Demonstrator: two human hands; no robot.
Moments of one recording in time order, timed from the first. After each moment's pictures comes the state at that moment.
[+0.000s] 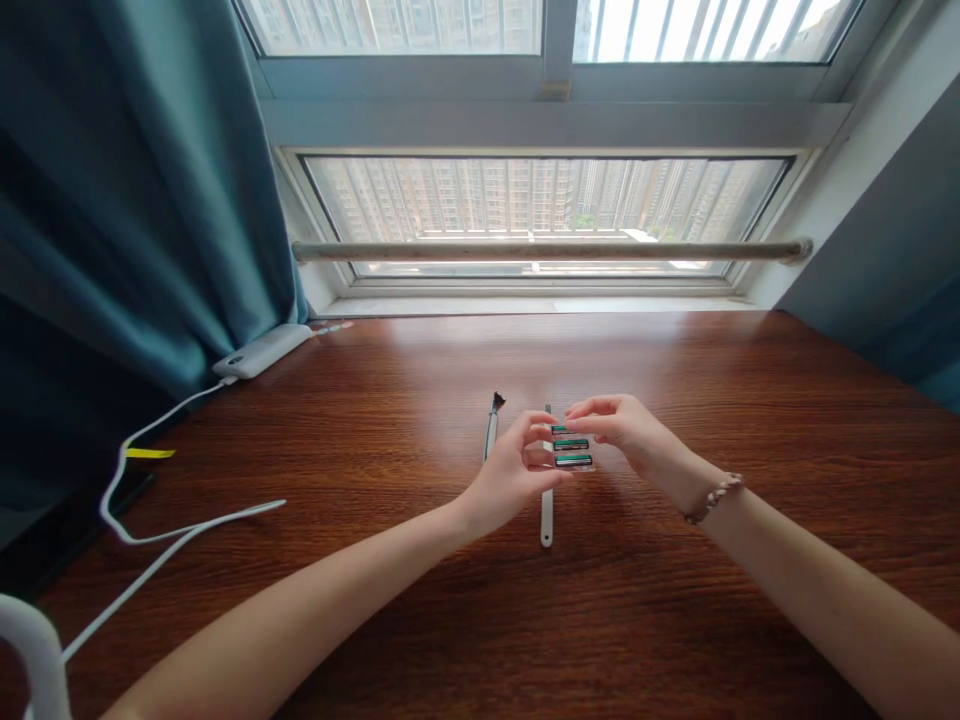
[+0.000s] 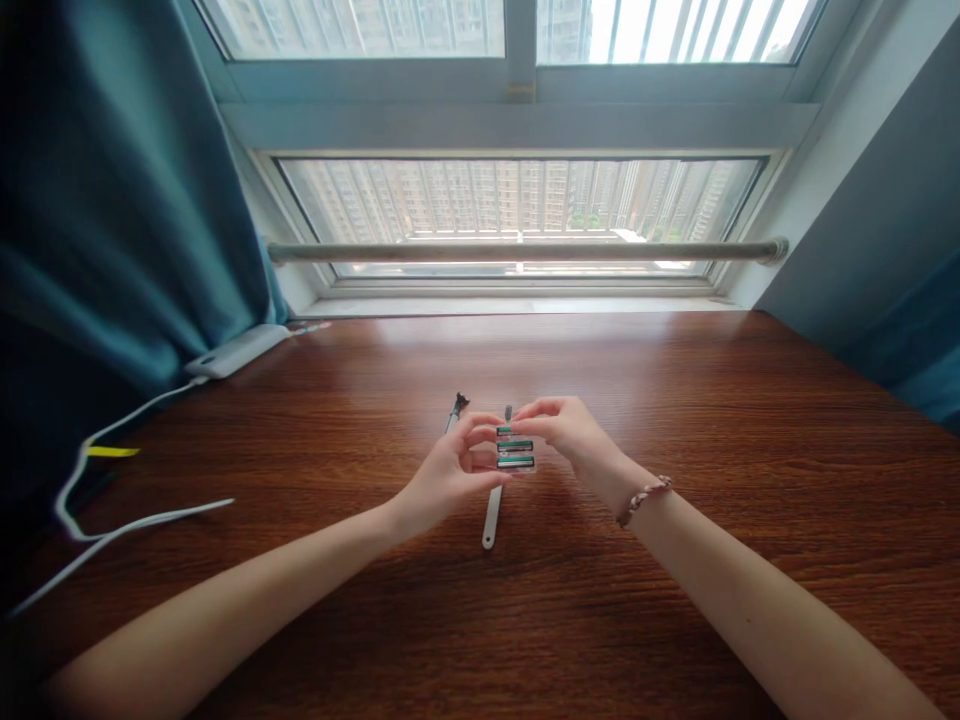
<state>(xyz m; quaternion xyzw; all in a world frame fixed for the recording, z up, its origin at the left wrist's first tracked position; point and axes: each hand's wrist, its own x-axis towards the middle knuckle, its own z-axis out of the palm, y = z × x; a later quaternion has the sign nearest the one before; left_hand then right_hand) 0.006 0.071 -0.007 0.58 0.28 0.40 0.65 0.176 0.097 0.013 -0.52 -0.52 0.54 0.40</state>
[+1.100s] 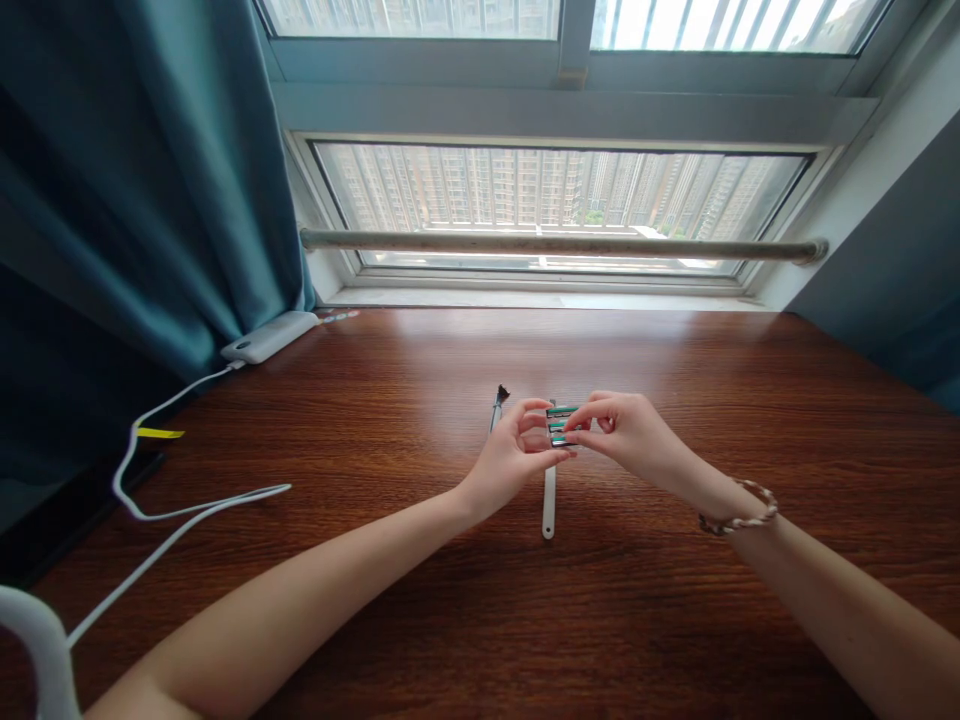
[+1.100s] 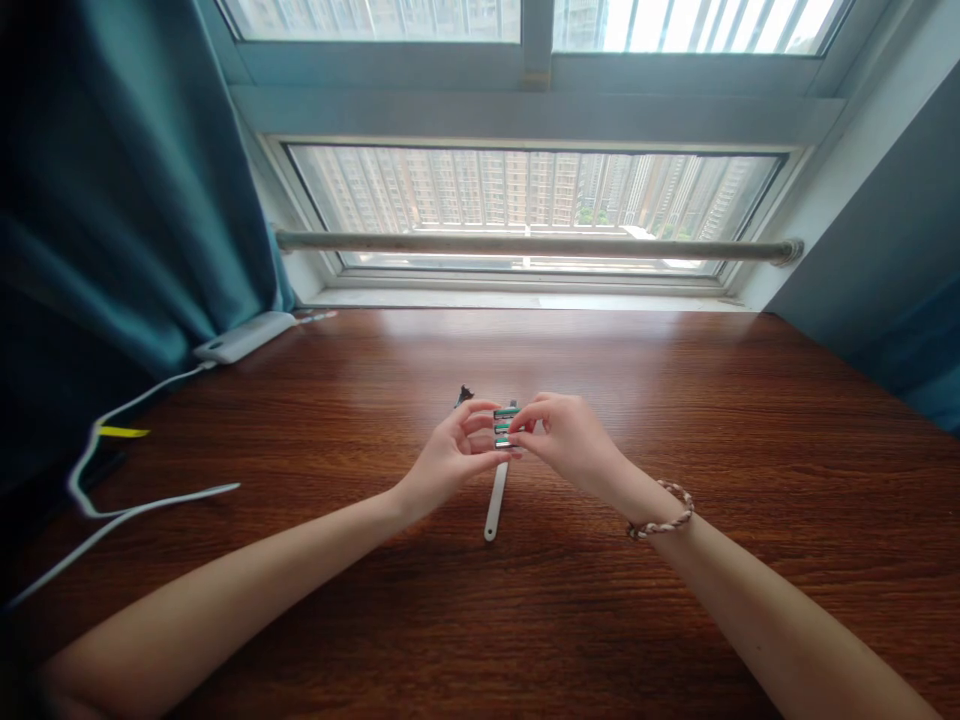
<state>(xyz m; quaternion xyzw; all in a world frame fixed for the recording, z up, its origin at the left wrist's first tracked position) 0.004 0.077 -0.014 0.54 0.29 0.45 0.65 0.178 0.087 0.030 -0.46 -0.80 0.23 0.29</state>
